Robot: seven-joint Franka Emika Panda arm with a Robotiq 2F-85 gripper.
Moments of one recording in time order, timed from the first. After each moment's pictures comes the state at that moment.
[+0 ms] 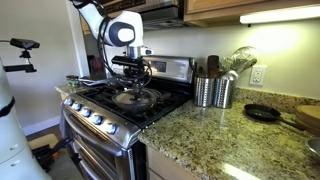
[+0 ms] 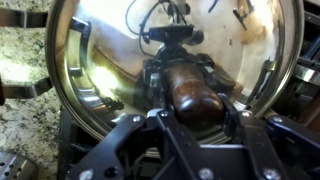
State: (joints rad) arm 0.15 -0.01 0.05 -2.46 0.24 2.61 -0.31
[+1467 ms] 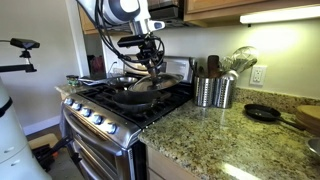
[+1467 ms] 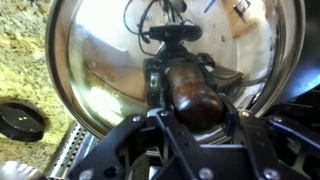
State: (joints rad) arm -0.01 -0.27 0.00 -2.52 -0.05 2.58 -0.11
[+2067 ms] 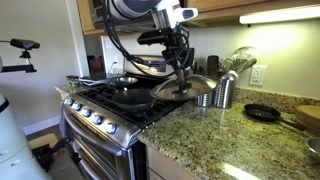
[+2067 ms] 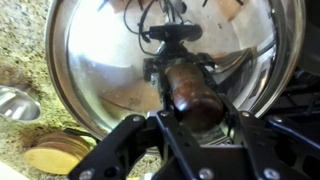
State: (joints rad) arm -0.17 -0.28 -0.17 -2.53 -0.05 2.63 -0.12
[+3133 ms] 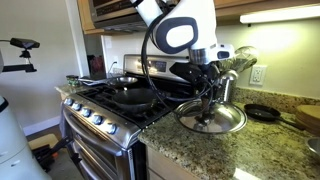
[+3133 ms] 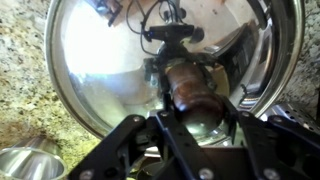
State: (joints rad) arm -0.20 0.16 -0.25 -2.32 0.32 2.80 -0.26
